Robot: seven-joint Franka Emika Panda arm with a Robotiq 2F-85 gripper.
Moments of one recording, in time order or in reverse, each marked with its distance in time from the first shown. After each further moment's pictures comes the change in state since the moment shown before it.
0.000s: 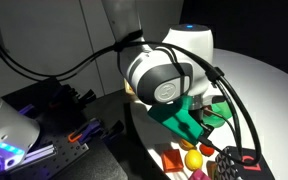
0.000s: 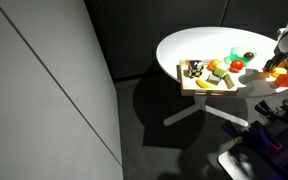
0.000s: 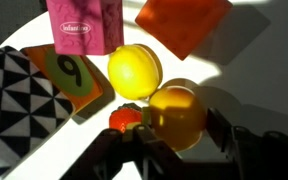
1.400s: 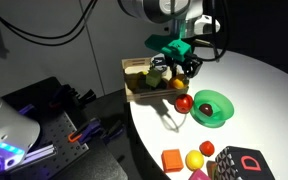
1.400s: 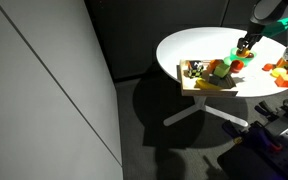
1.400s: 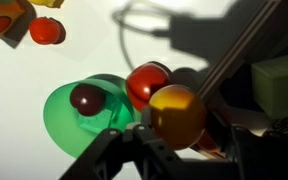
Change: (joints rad) arm 0.162 -0.243 0.153 0.077 0.149 -0.365 0.169
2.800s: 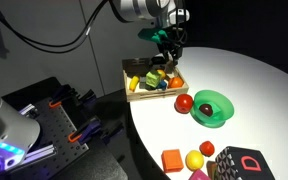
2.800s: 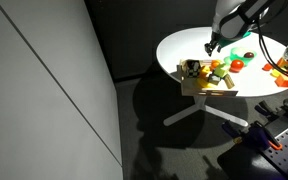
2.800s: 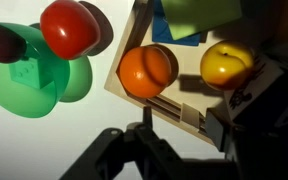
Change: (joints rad) arm 0.317 0.203 -0.081 0.201 -0.207 0.033 0.516
